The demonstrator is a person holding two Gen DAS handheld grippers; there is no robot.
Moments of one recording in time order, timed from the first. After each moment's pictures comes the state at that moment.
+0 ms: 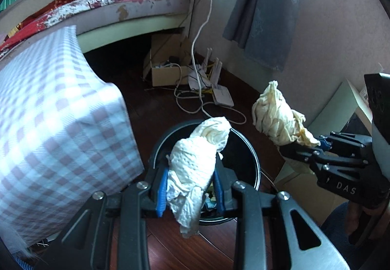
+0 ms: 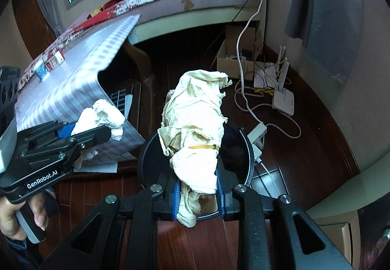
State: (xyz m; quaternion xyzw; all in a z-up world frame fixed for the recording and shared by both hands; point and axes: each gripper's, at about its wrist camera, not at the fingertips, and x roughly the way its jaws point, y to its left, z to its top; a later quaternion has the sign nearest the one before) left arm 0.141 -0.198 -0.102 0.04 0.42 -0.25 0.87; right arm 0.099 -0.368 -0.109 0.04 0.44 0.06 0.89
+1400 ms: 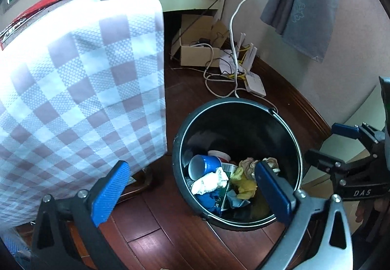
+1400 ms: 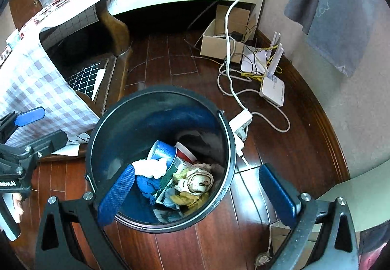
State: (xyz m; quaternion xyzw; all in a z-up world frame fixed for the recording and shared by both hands) left arm 0.163 -0.185 -0.161 0.03 0.45 -0.16 0.87; right arm 0.139 -0.382 -0.173 -0.03 0.48 0.03 0.87
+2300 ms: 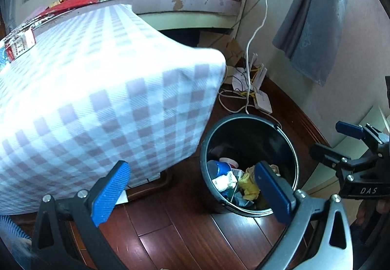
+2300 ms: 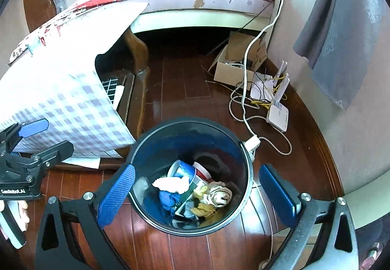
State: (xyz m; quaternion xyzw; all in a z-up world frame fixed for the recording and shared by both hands) left arm 0.134 -0.128 -0.115 -0.01 0.43 -0.13 0.90; right arm 0.120 -0.329 -0.112 -0.04 0.43 0.04 0.90
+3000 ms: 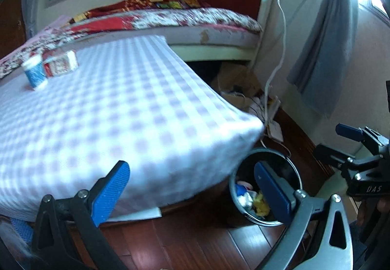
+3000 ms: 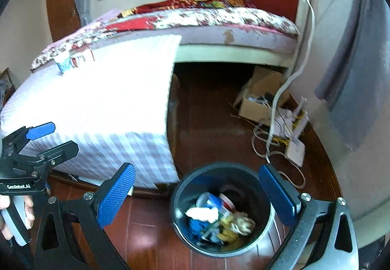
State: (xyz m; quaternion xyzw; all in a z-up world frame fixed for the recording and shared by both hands) left arm 0.127 -0.045 -0.045 -0.03 0.37 -0.09 0.93; right arm 0.124 -0.260 -0.033 -0.05 0.37 0.11 0.92
